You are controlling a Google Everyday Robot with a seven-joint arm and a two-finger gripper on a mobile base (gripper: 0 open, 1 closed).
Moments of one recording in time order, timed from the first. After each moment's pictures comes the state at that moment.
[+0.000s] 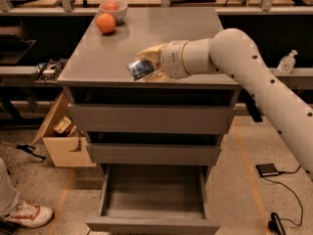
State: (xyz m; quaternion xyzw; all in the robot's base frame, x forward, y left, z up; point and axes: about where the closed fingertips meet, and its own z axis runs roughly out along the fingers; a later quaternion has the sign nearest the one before) arm 0.660 0.023 0.889 -0.79 0.26 -0.12 0.53
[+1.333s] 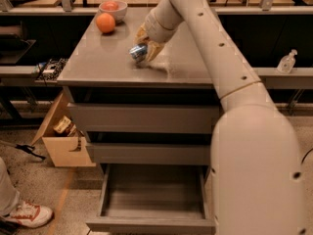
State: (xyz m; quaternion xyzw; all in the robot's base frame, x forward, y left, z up) arm 0.785 0.033 0.869 -0.86 0.39 -0.07 0.32
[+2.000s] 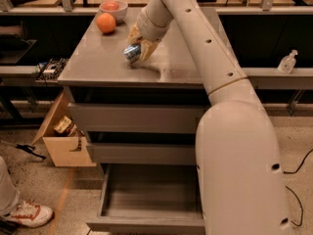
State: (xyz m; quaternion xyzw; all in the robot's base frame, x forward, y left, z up) arm 0.785 0.051 0.870 -0.87 0.38 -0.05 0.30
